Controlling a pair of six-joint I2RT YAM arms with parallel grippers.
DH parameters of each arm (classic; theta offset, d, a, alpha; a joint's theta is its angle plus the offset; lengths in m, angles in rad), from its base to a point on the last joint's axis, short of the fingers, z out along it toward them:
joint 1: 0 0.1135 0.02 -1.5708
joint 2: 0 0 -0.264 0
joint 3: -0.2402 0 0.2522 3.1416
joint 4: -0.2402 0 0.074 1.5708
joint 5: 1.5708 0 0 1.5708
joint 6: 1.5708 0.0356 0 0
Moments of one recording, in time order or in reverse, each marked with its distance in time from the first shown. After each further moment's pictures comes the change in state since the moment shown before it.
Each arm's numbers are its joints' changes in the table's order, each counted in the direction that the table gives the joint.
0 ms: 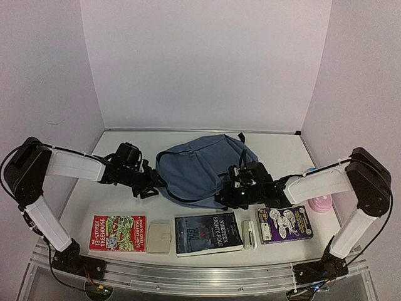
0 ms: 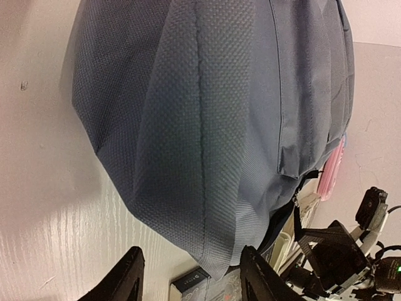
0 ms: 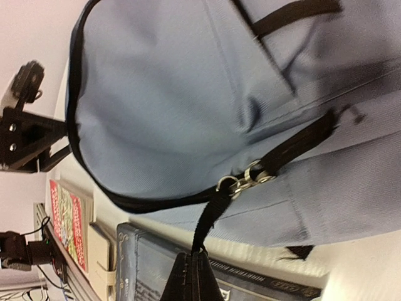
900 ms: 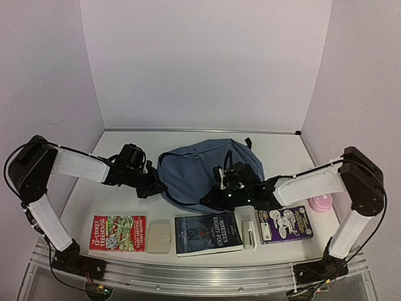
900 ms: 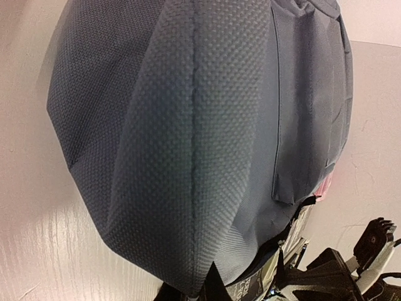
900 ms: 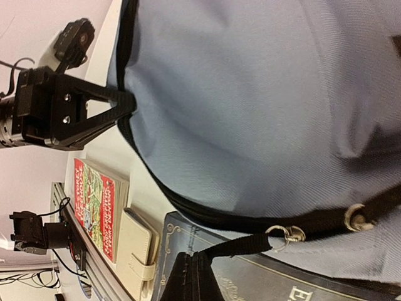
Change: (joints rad) left arm -0.024 0.041 -0.010 0.055 0.008 -0.043; right arm 0.099 0.063 -0.100 0.015 -0.015 0.033
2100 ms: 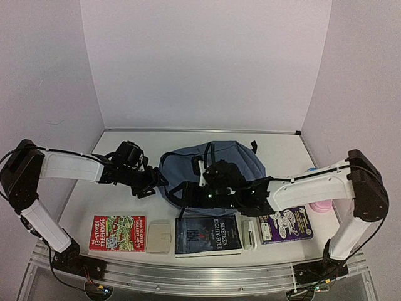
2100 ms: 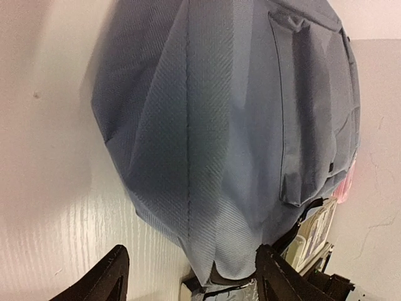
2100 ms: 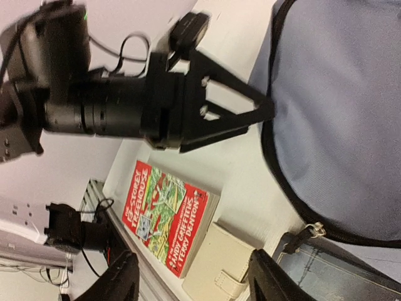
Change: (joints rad) left arm -0.021 -0.094 -0.005 -0.127 -0.126 0.090; right arm 0.194 0.004 -0.173 0.012 0.196 -0.028
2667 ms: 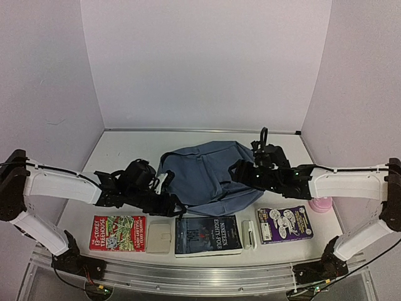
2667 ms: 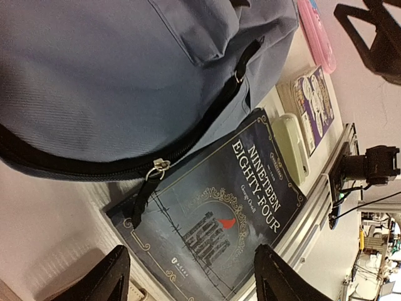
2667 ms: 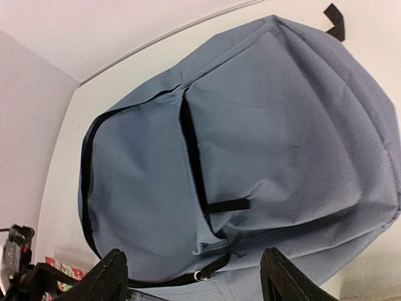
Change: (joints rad) left arm -0.315 -0.138 0.114 0.064 -0.007 0.244; right arm -0.289 -0.324 0.221 -0.238 0.237 -0.020
